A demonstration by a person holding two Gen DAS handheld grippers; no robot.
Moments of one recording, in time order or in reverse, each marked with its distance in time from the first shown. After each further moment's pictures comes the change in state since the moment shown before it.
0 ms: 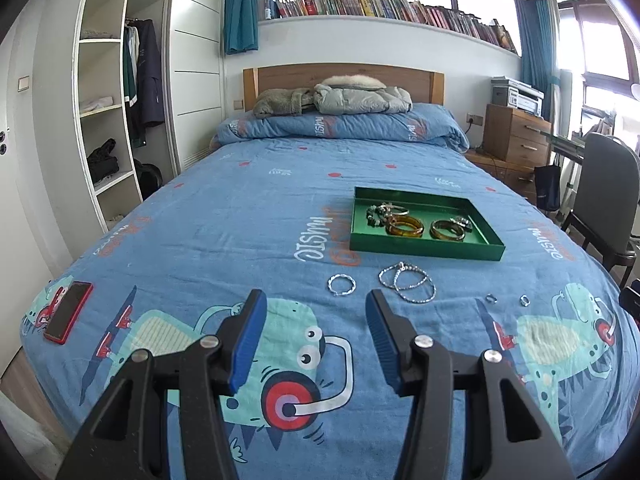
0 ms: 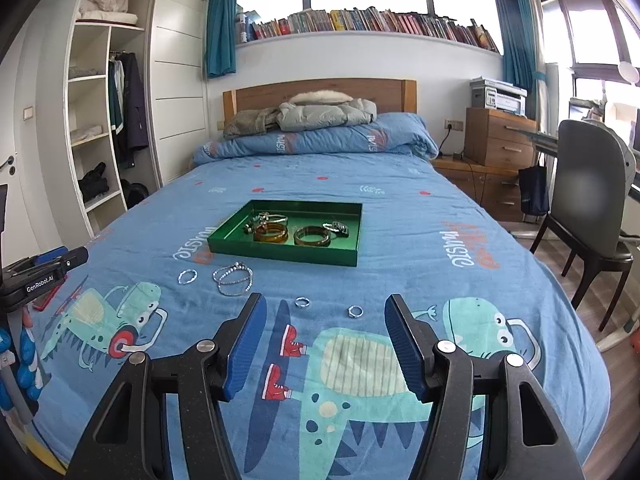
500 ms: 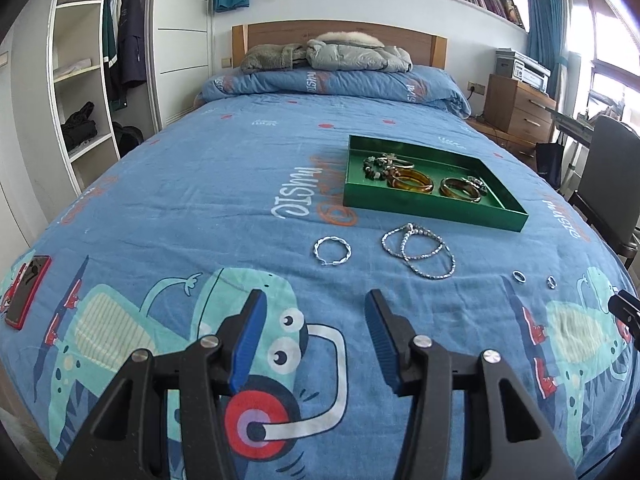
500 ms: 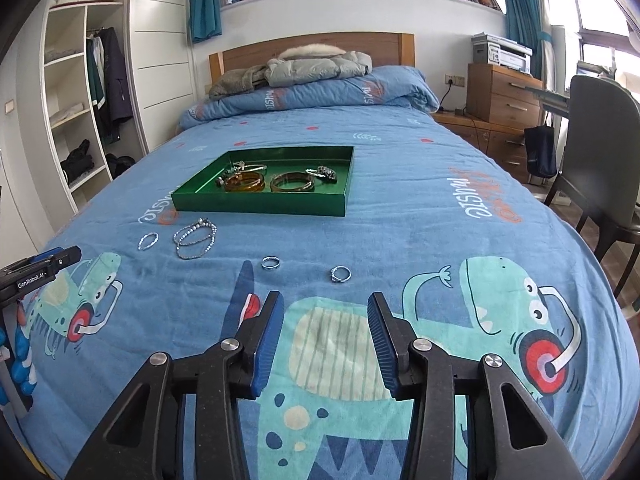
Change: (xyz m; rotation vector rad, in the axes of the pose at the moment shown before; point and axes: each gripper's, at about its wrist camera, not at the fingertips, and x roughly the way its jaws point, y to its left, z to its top) left arm 0.093 -0.007 -0.016 -0.023 0.137 -0.042; right arm 0.086 -0.029 -0.026 0.021 0.147 0.002
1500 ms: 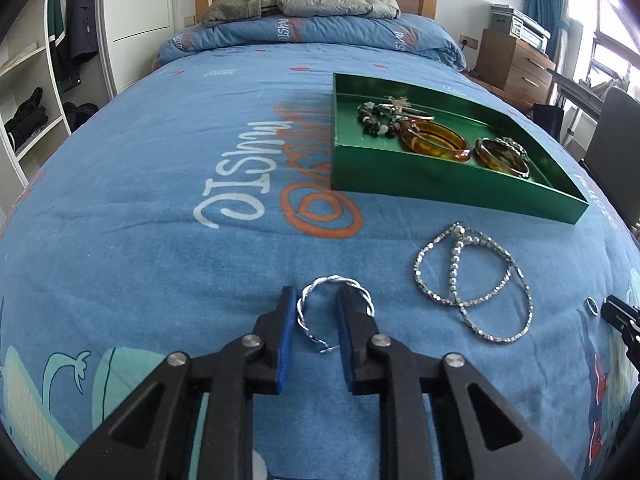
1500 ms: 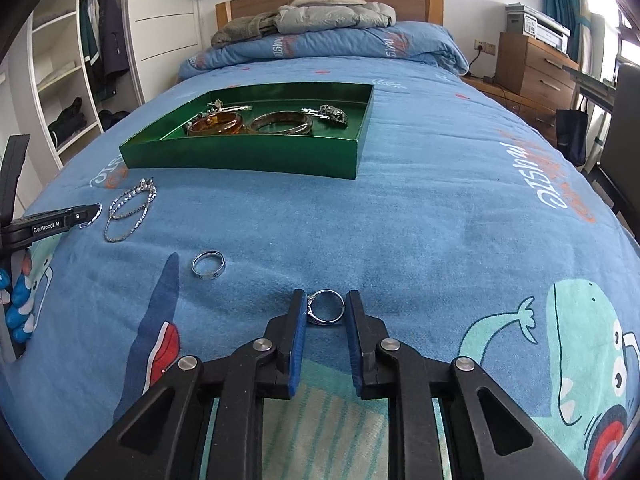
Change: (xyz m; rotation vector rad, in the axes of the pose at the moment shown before) left arm 0.148 -0.012 0.031 0.070 0.172 -0.068; right arm 0.128 -0.006 0.012 -0.069 0.161 0.033
